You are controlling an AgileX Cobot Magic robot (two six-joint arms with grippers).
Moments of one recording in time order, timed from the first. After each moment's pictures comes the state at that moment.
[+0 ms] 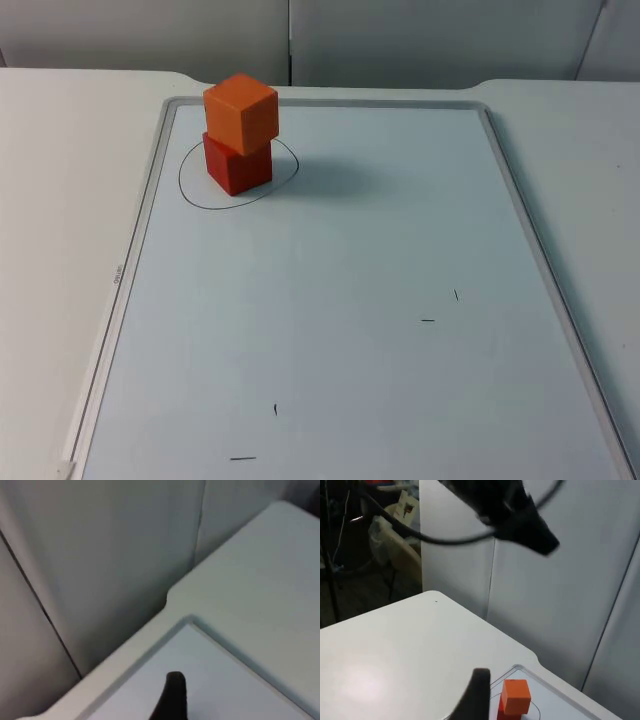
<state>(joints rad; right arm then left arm) 0.64 0.85 -1.18 0.18 0.63 -0.33 -0.36 1.86 -2.39 -0.35 1.21 0.36</state>
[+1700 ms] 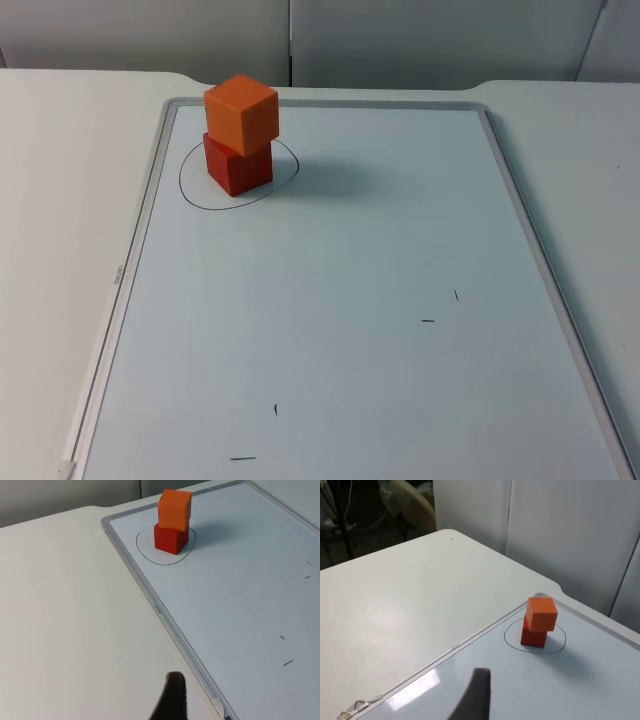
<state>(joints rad) 0.64 0.60 -0.75 0.23 0.57 -0.34 -0.36 0.01 -0.52 -0.05 1.08 0.06</state>
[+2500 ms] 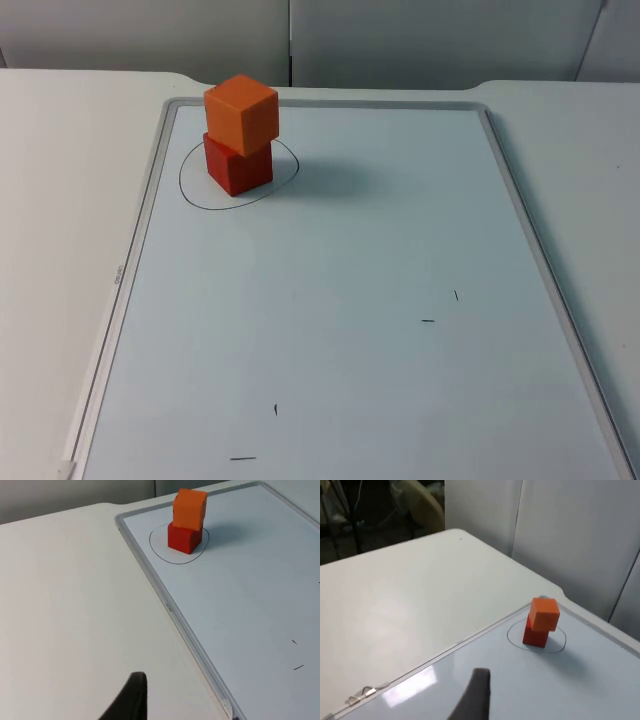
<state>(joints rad) 0.64 0.47 -0.75 0.24 0.68 -0.39 -0.36 0.01 -0.52 -0.01 1.08 0.00</state>
